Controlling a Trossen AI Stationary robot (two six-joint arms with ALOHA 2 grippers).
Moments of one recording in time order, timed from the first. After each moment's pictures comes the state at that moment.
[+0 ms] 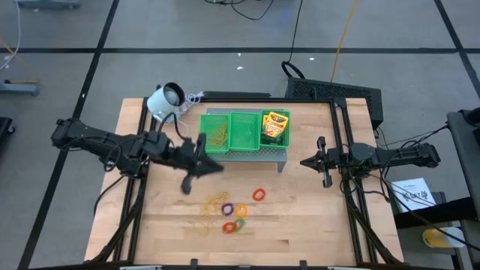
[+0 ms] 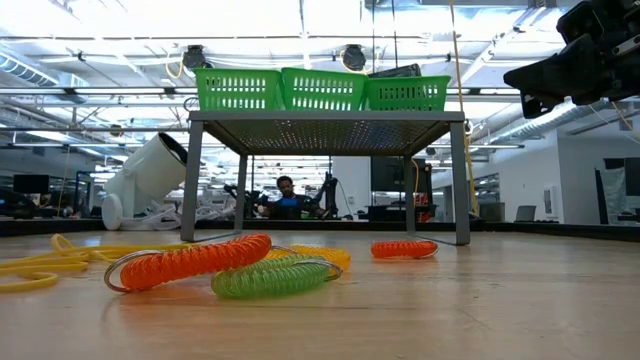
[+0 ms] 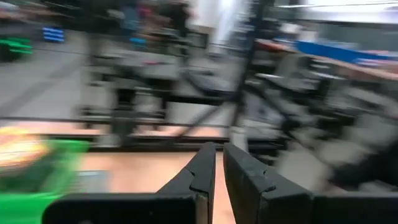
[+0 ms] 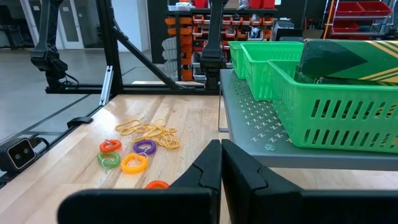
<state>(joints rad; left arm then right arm) -0.23 1.11 0.95 0.13 0.05 -0.15 0.11 0.15 0.10 0.03 0.05 0.01</state>
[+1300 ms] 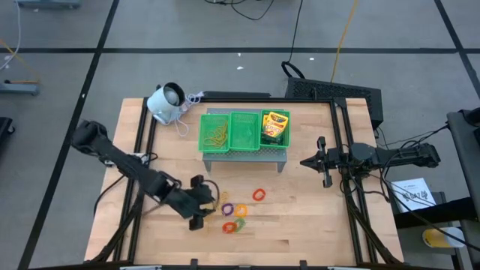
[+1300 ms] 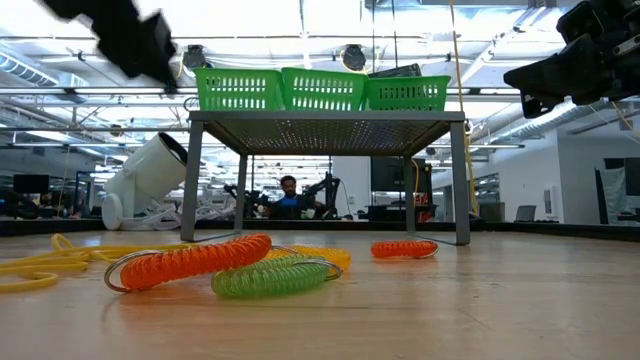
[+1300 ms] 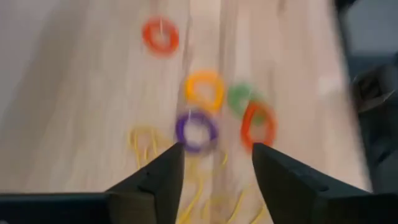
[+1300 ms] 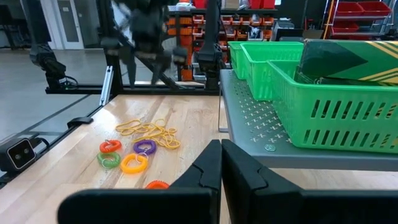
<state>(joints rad) -0.56 1.45 0.95 -0.37 -0.28 -0.56 0.11 0.15 0.10 0.03 0.05 0.01</state>
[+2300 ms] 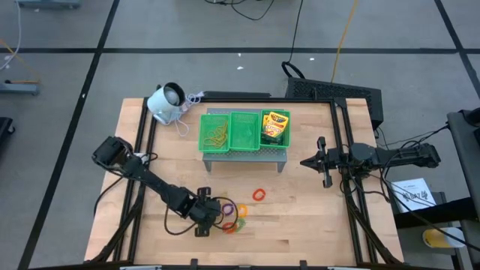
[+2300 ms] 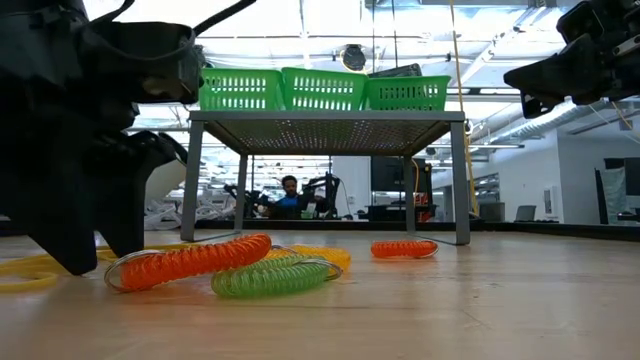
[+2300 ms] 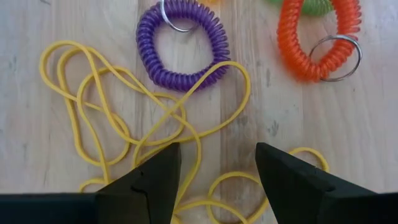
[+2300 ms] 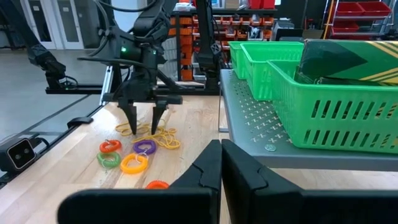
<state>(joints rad) -0.55 1.81 0.95 -0.31 -0.15 -0.53 0.11 0.15 0.10 0.03 0.05 0.01</state>
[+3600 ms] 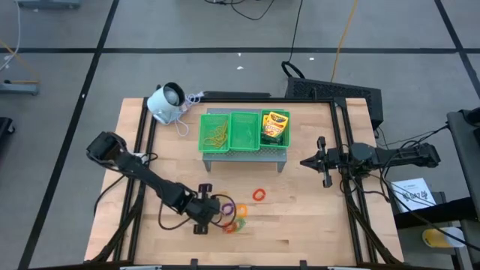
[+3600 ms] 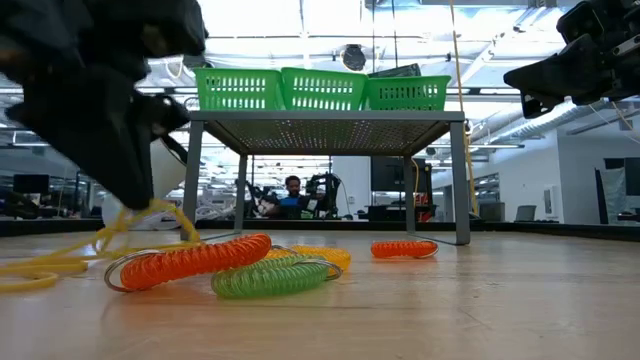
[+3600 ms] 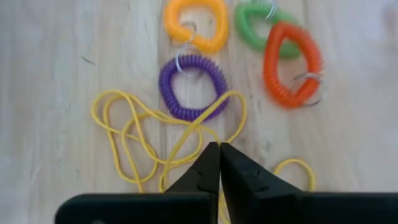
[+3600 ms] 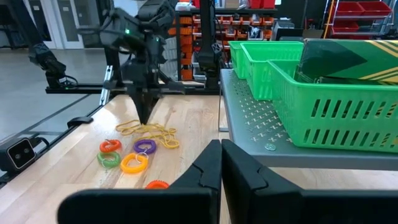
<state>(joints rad) -0.54 1.68 0.95 -0.32 -0.20 -0.43 0.11 0.15 0.10 0.03 0.05 0.01</state>
